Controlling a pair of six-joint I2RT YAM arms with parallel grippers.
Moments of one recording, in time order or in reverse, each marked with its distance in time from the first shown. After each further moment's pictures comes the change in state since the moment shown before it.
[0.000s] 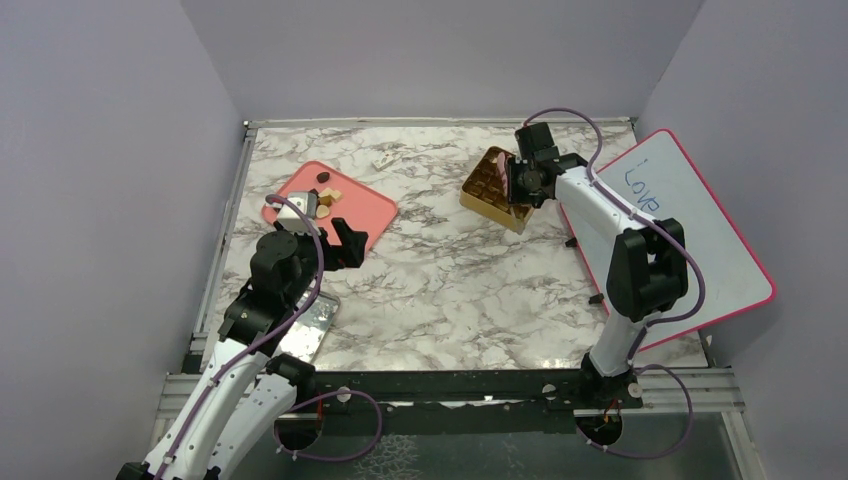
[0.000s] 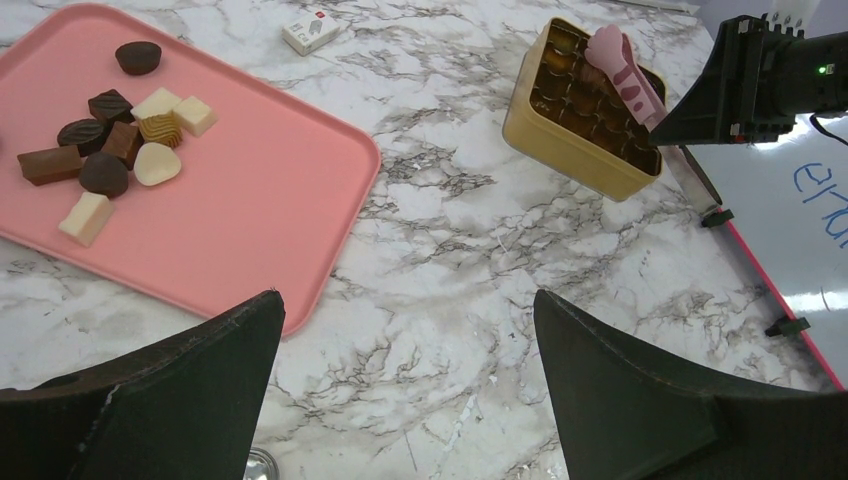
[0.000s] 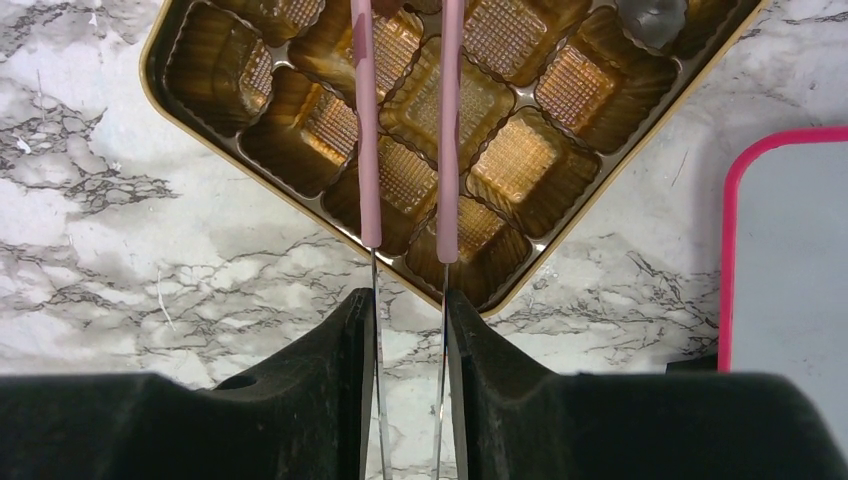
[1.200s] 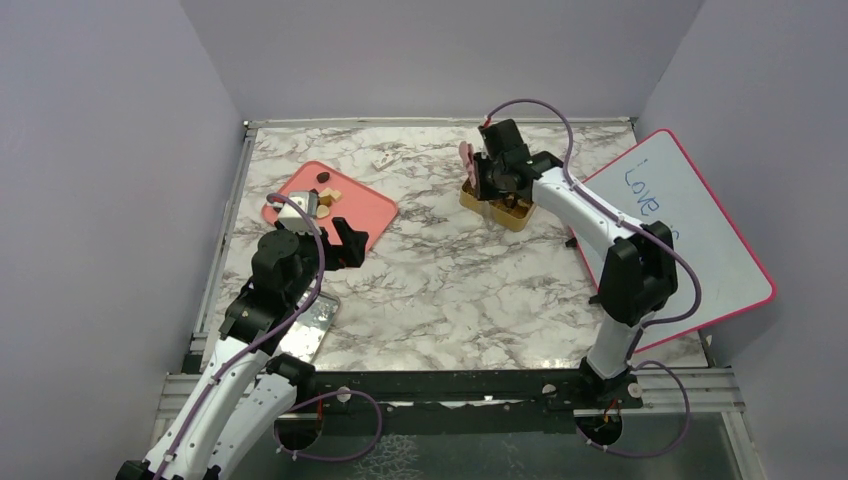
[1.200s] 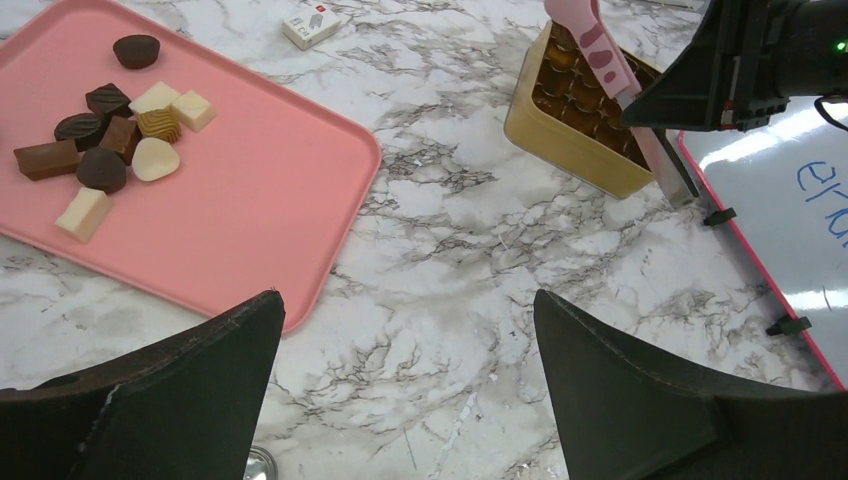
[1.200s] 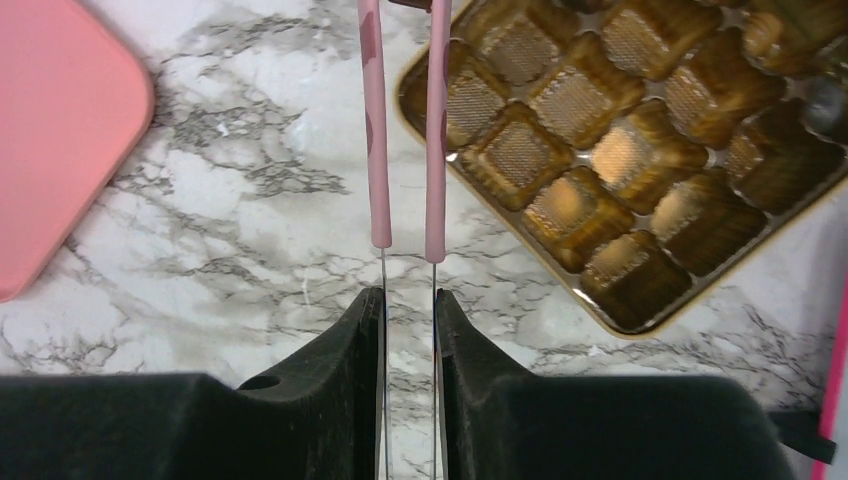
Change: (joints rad) left arm 0.000 0.010 0.000 0.000 0.000 -0.005; right arm 0.192 0.012 0.105 0.018 0.011 0.026
